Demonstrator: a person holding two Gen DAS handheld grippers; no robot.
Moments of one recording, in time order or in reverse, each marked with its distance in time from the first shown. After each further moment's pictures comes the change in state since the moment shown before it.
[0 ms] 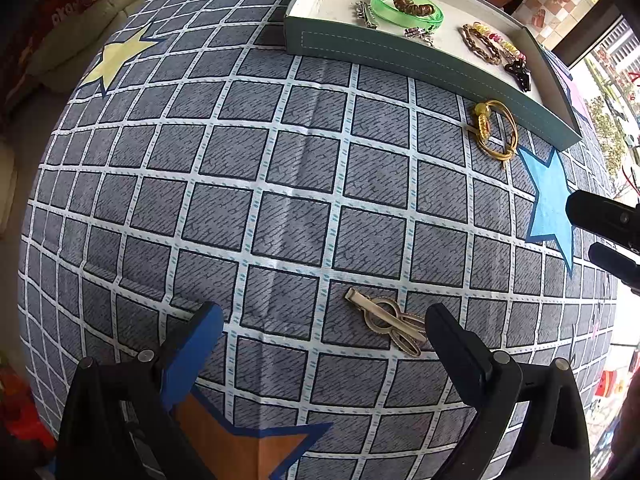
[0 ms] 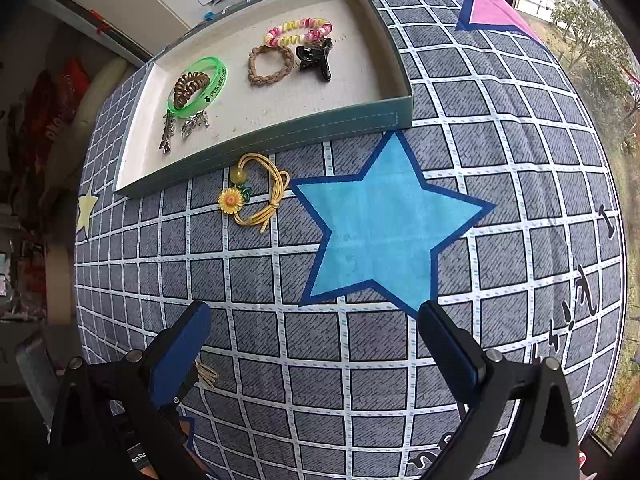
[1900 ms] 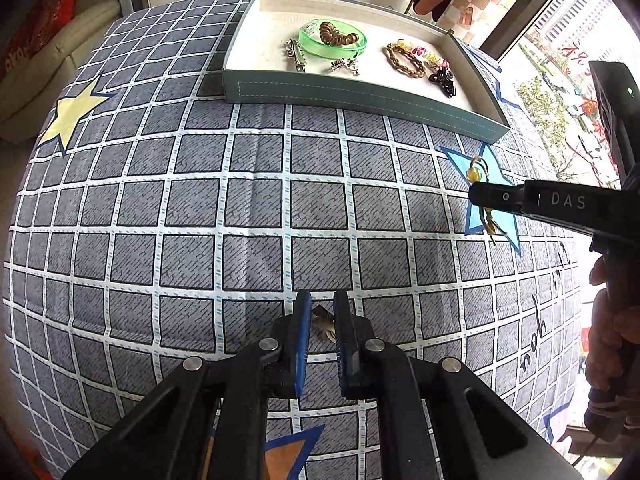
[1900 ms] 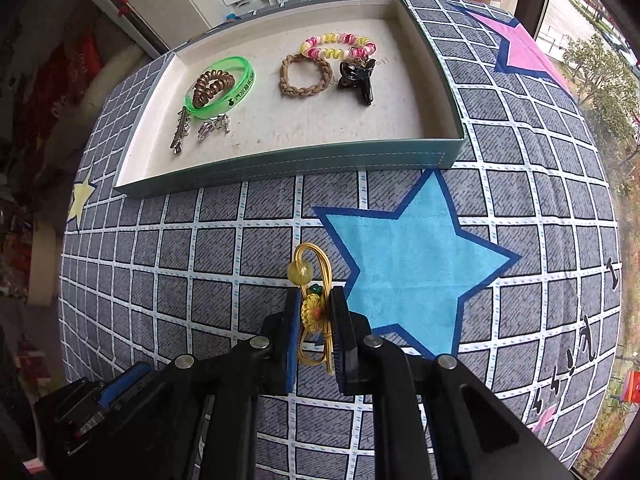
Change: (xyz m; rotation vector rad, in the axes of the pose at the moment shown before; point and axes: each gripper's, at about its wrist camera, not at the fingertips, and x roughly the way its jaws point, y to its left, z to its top) left arm -0.030 -0.088 0.008 0.163 -0.097 -0.186; right arm 0.009 0.018 0.005 -0.103 -0.067 -0.030
